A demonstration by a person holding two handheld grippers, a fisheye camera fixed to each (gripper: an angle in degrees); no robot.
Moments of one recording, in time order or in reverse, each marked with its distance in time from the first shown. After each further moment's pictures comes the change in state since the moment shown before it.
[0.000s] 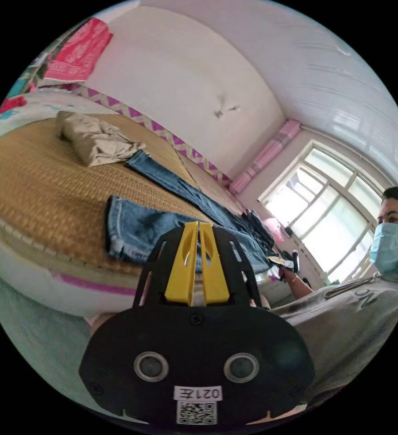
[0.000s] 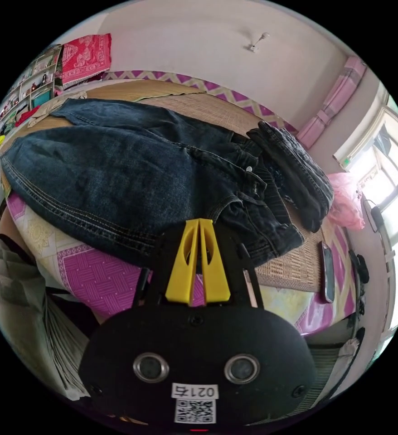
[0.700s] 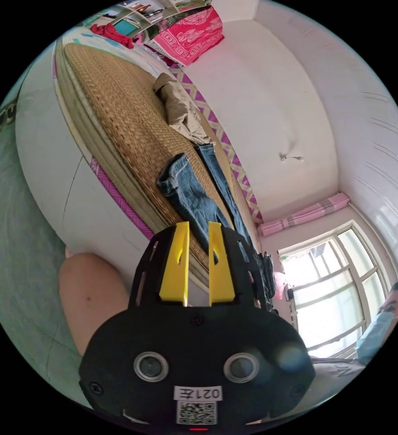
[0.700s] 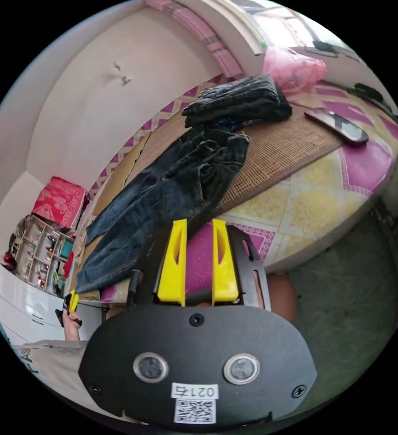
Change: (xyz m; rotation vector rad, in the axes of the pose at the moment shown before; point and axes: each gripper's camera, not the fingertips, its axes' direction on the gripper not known) left arm -0.087 0.091 -0.047 0.092 -0.128 -0.503; right arm -0.222 0.638 -0.055 0.101 -0.474 0.836
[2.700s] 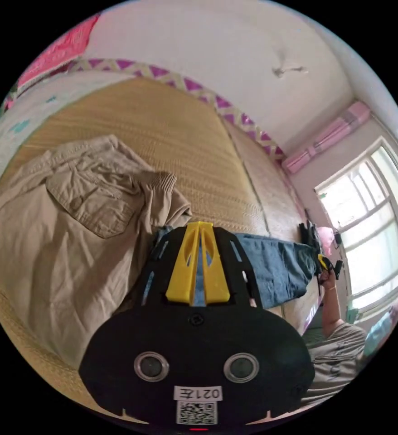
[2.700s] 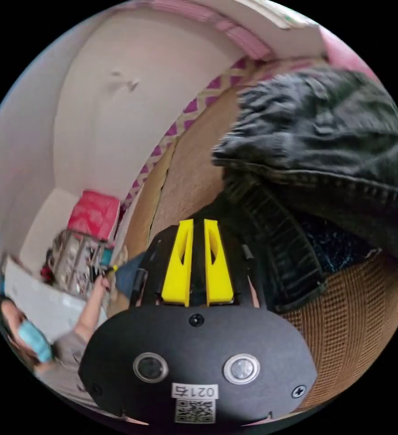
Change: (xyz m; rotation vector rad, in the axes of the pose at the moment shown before) left arm 0.225 -0.309 0.577 -0.352 -0.178 0.528; right arm -0.301 -0.411 0.755 -0.087 -0.318 -0.065
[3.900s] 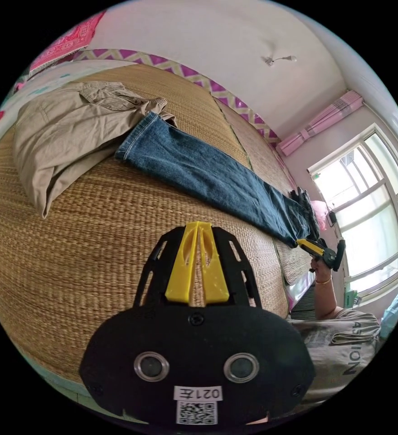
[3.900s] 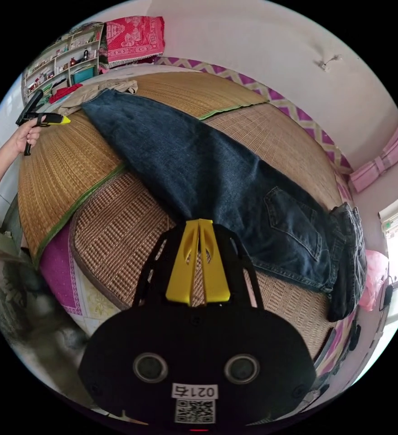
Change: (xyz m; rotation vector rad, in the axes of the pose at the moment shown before) left arm 0.006 0.259 -0.060 -0.108 0.006 -0.059; right arm -0.443 -0.696 0.189 -0.388 0.608 -0.916
